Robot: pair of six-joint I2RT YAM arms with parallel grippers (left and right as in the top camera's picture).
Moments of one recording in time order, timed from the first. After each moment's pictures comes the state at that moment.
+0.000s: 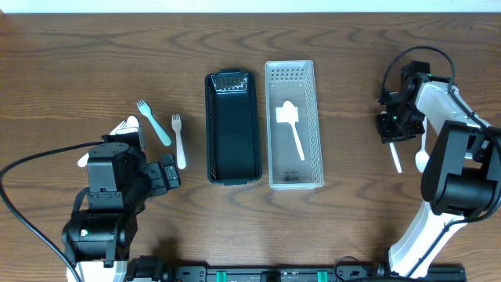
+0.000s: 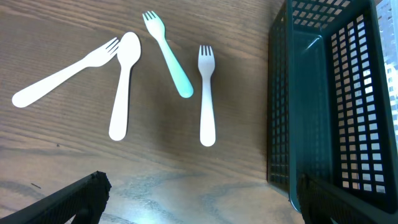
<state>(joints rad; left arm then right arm) -0.01 0.78 0.82 -0.89 0.01 -0.20 -0.16 2.06 1.39 -0.94 0.04 -0.27</state>
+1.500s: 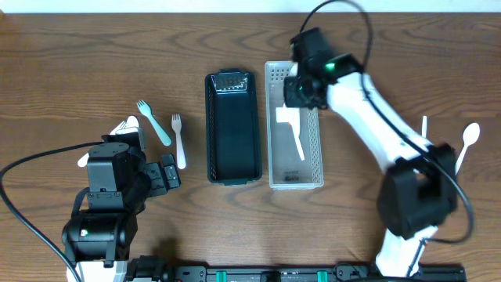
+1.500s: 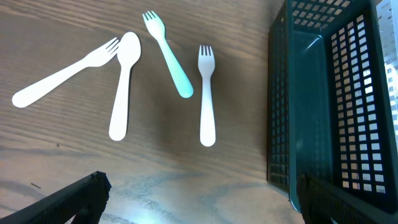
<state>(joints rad) -0.01 0.78 0.82 -0.89 0.01 -0.20 0.42 1.98 1.63 -0.87 -0.02 0.38</state>
